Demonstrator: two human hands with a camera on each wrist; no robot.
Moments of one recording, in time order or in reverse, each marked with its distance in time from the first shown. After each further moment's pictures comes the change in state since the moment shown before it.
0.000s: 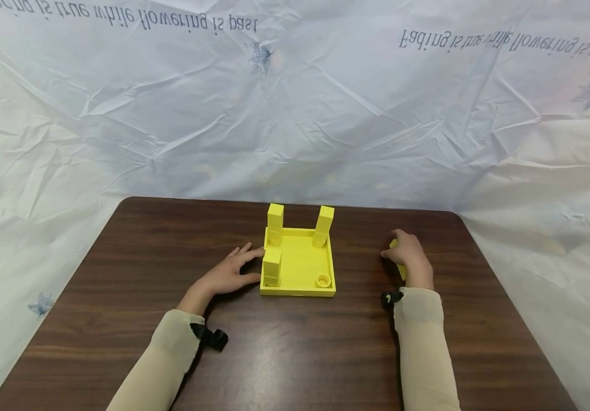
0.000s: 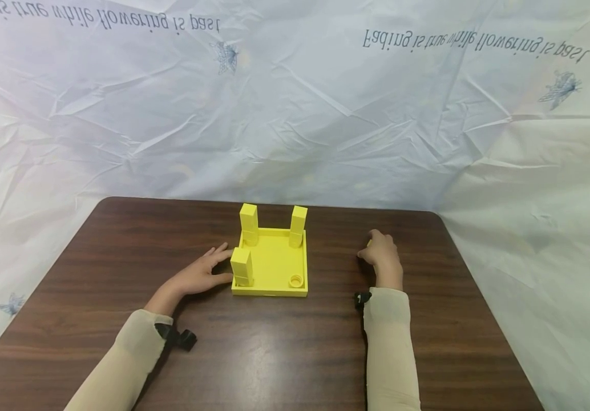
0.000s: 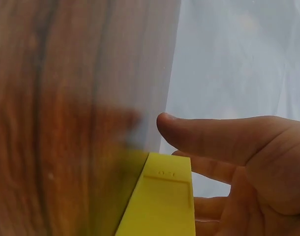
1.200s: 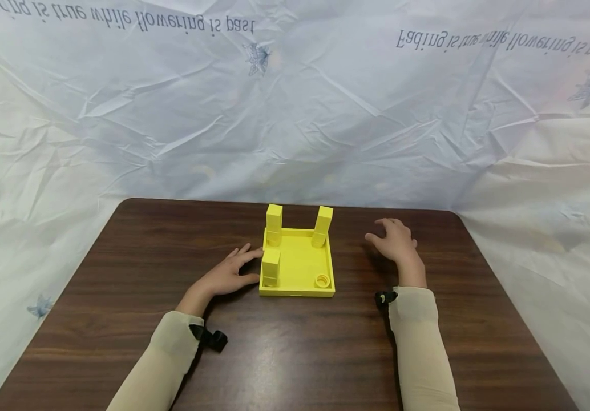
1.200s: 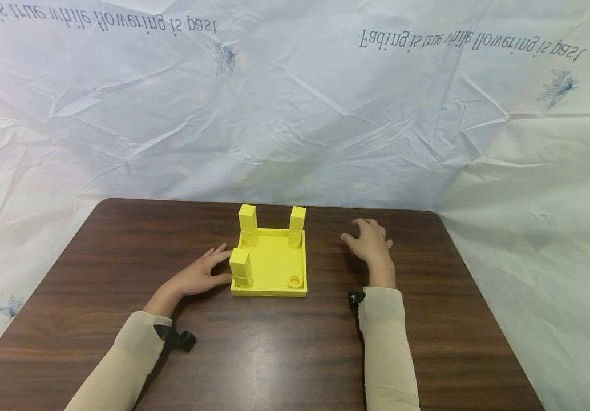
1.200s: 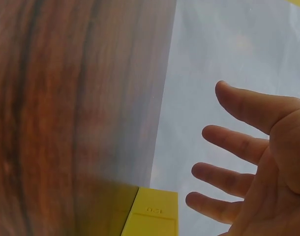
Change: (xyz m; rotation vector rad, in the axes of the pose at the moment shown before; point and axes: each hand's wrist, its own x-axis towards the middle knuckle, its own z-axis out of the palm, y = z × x) left_hand -0.001 0.002 -0.001 -0.010 0.002 0.019; right_hand 0.013 -0.015 0.011 -0.021 0.167 -0.181
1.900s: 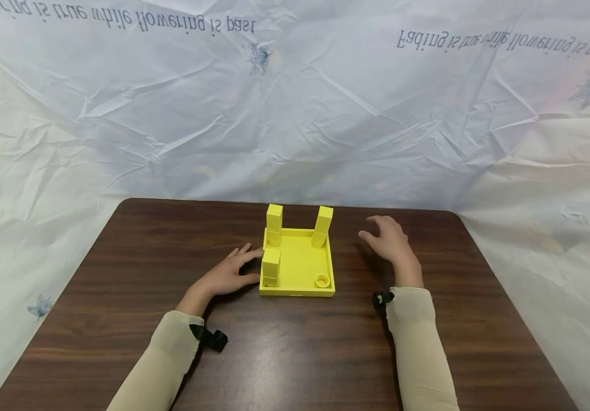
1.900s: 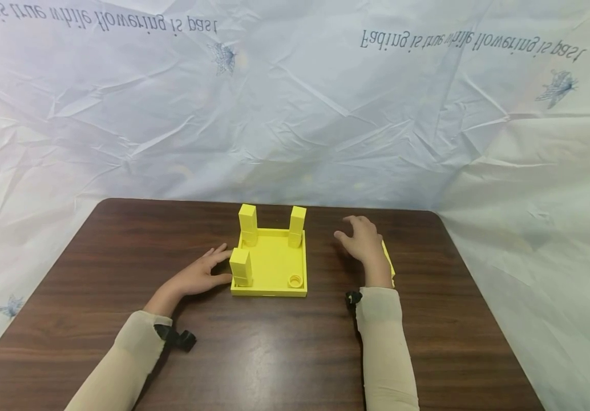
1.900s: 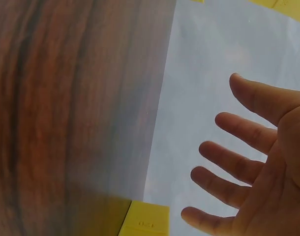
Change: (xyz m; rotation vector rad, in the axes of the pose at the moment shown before) left_hand 0.000 0.001 -0.001 0.003 -0.006 0.000; right_hand 0.001 -0.012 0.003 0.012 0.029 -0.110
